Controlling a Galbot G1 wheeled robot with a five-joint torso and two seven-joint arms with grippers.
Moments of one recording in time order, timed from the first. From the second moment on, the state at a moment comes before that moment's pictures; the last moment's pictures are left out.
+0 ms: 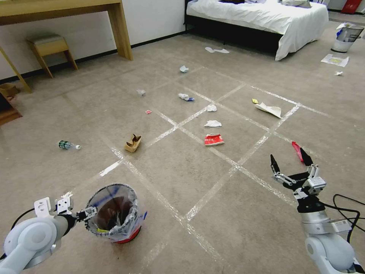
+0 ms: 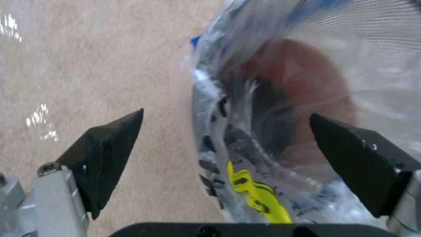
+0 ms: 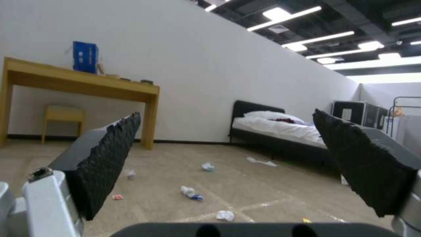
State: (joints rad) left arm 1.49 -0.73 -0.62 -1.95 -1.52 0.65 -0.74; right arm -1.50 1.10 0.72 1.83 0.46 0.61 -0.22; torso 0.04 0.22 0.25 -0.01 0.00
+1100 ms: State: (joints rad) left arm 1.11 -0.85 -0.32 -1.58 -1.56 0.69 -0.87; right arm -1.51 1.11 0.74 1.82 0.44 0.62 -0.22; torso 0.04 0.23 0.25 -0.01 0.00
